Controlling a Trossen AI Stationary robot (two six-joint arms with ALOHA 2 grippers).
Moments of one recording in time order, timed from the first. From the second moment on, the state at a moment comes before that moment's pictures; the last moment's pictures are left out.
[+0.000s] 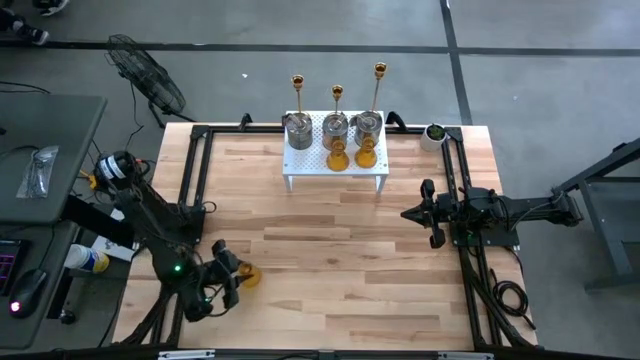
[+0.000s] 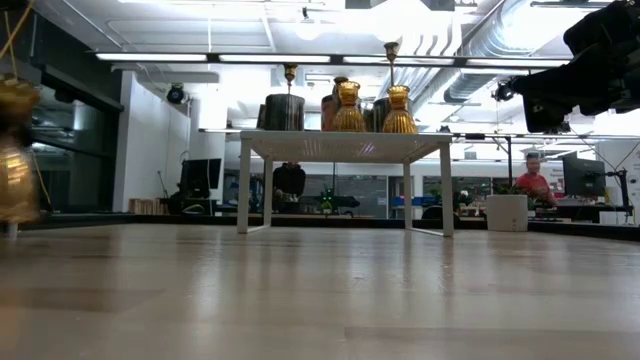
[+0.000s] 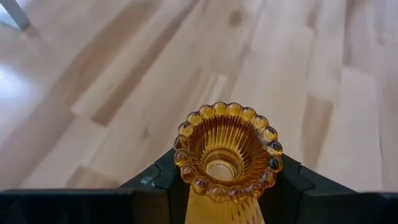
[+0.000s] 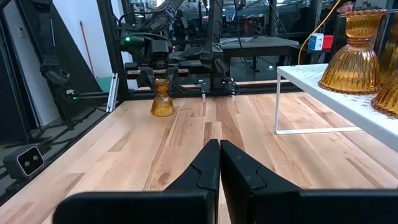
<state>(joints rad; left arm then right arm) -1.02 1.37 0.70 -0.51 -0.85 -1.30 0.06 0.05 0.01 0.03 0.00 0.08</state>
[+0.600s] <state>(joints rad) -0.49 1.37 0.98 -0.51 -0.86 -0.92 0.06 0.05 0.01 0.03 0.00 0.08</state>
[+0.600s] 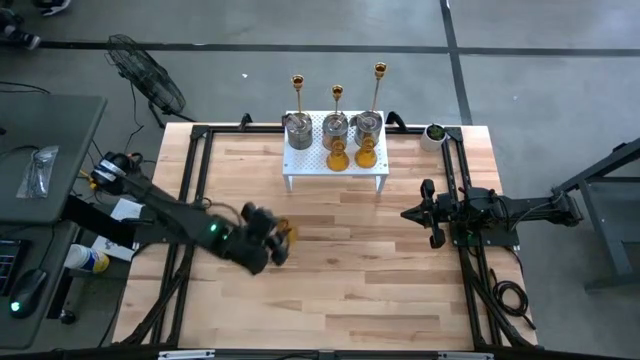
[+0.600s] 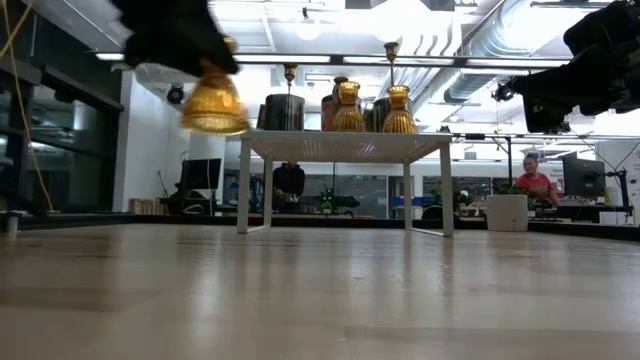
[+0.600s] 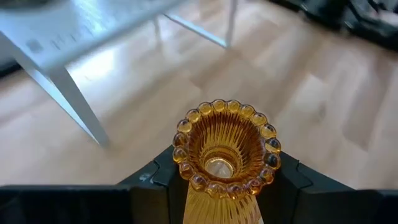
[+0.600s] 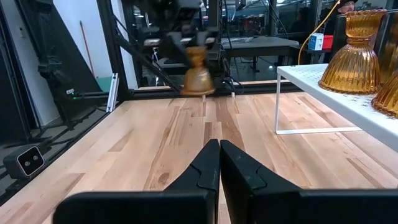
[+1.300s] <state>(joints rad) 0.00 1.40 1.17 -0.37 -0.66 -0.39 0.06 0.05 0.01 0.03 0.00 0.08</state>
